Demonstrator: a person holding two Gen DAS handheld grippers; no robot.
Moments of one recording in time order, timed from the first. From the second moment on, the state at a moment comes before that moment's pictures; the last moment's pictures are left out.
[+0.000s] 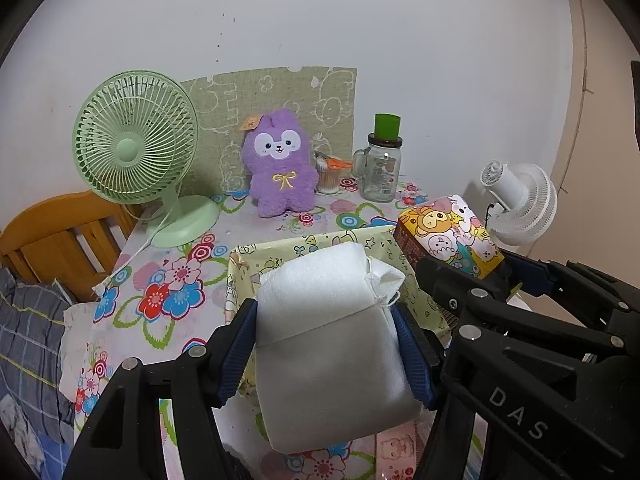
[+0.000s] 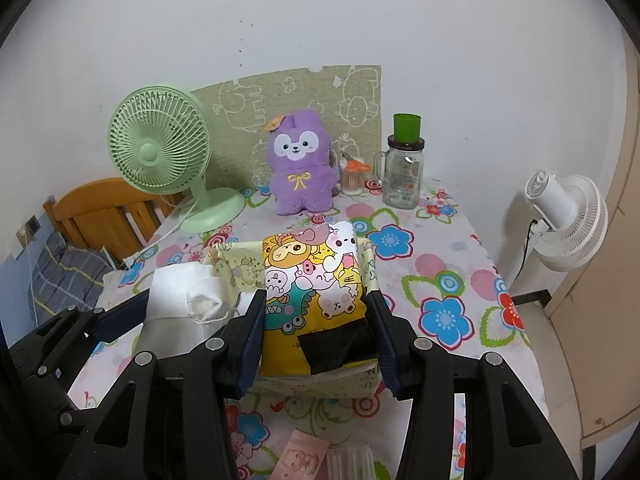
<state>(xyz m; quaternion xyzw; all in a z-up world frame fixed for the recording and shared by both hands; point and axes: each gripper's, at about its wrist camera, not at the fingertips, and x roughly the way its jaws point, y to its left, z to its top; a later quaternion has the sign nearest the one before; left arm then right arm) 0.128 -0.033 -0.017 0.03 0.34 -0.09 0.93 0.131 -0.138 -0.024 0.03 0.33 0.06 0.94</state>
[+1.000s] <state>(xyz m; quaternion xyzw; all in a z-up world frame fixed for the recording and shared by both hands) 0.189 -0.030 -0.054 0.01 0.40 -0.09 0.91 0.187 -0.132 -0.053 0.03 0.37 0.06 0.93</state>
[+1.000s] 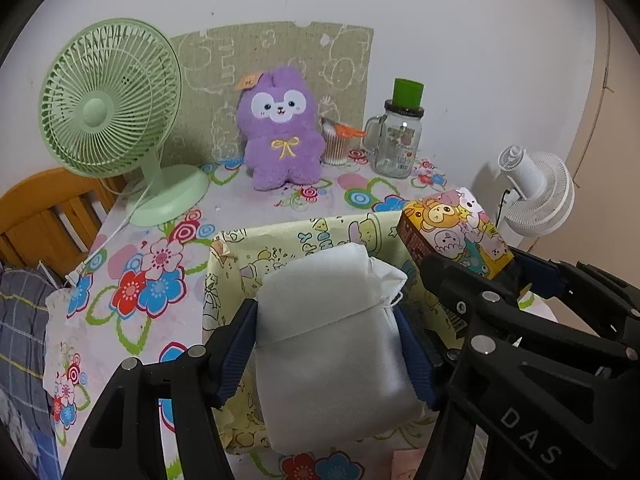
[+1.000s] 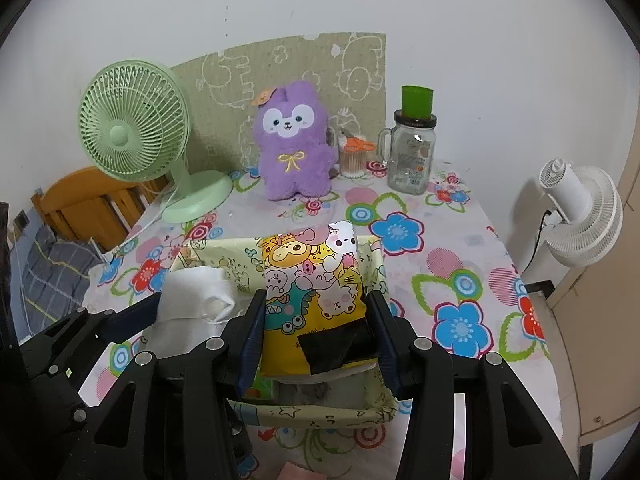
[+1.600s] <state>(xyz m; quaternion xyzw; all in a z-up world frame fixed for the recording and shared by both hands) 0.191 -0.016 -0.064 0.02 0.41 -0.07 0.91 0.206 -0.111 -0.071 0.02 0.40 0.09 0.91</state>
